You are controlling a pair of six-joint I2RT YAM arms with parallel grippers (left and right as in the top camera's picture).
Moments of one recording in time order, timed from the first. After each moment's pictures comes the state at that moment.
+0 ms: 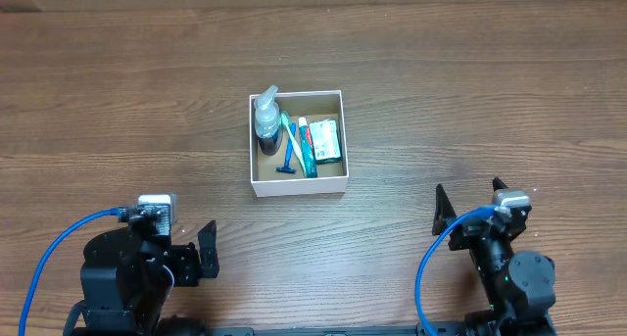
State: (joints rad) left arm -0.04 0.51 0.89 -1.11 0.05 -0.08; right arm 0.15 0.12 0.20 -0.25 0.00 0.06
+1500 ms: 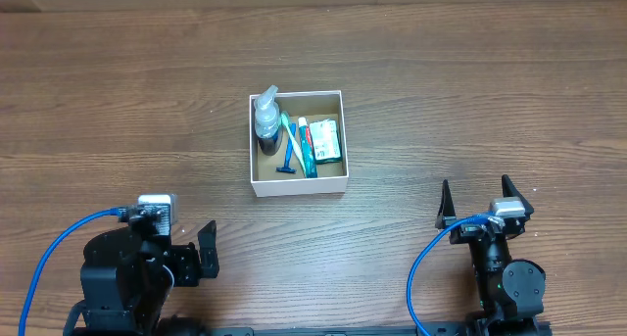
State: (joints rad) left arm -0.04 0.51 0.89 -1.11 0.05 -0.08; right arm 0.12 0.01 0.02 -0.03 0.06 -0.05
